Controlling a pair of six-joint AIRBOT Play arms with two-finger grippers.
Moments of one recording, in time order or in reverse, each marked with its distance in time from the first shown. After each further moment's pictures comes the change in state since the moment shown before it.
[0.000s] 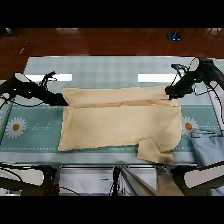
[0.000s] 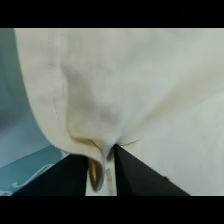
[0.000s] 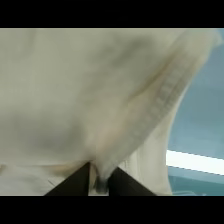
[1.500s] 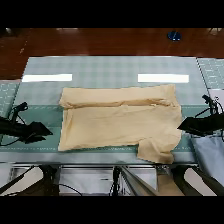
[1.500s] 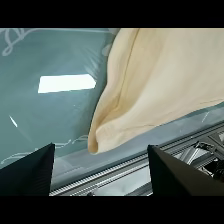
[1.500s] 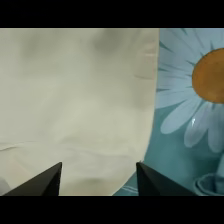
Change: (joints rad) left arm 0.432 0.506 -0.532 0.114 -0.271 -0.069; right arm -0.427 0.686 -0.757 0.289 0.045 -0.179
